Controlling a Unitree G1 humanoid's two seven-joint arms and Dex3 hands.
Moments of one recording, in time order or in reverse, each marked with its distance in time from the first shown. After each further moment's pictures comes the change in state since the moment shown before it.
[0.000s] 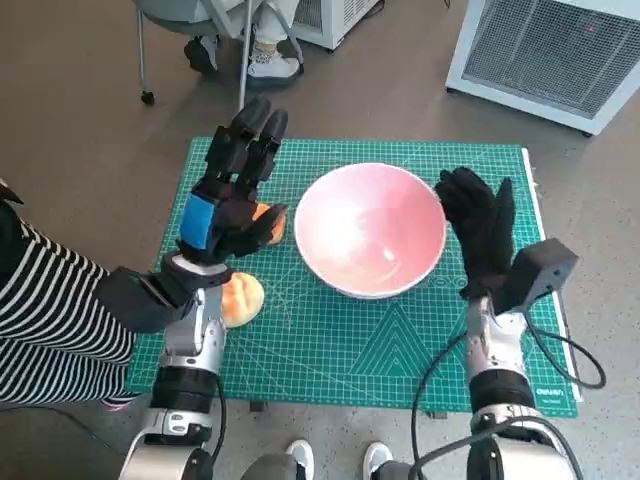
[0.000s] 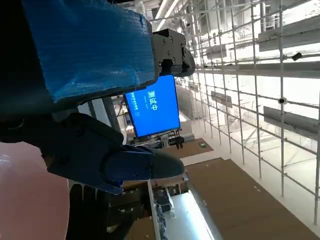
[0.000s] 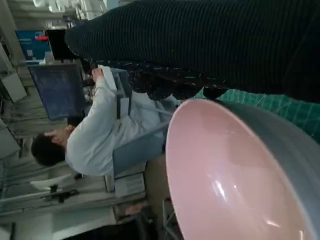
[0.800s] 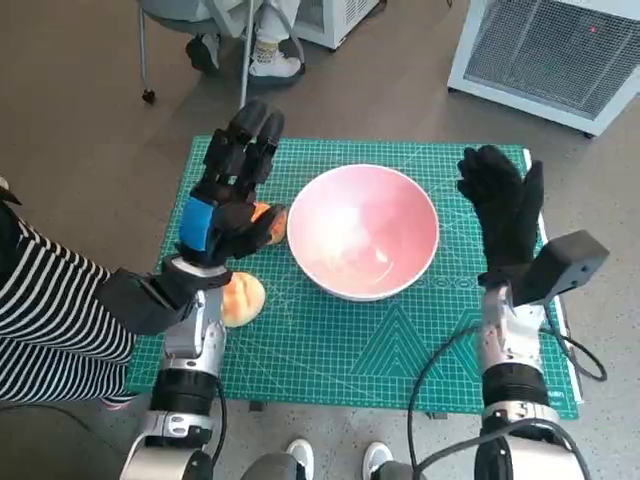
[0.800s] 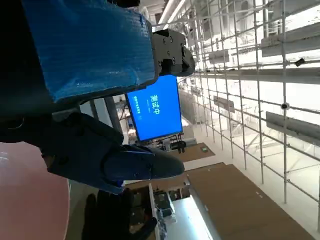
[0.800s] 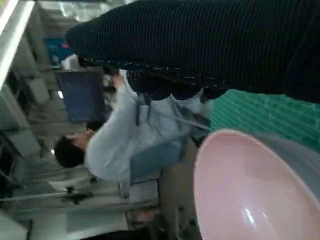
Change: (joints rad) left arm 0.010 -0.003 0.001 0.000 0.005 -0.001 0.008; right arm 0.055 -0.037 -0.029 -0.223 0.010 -0.034 -0.014
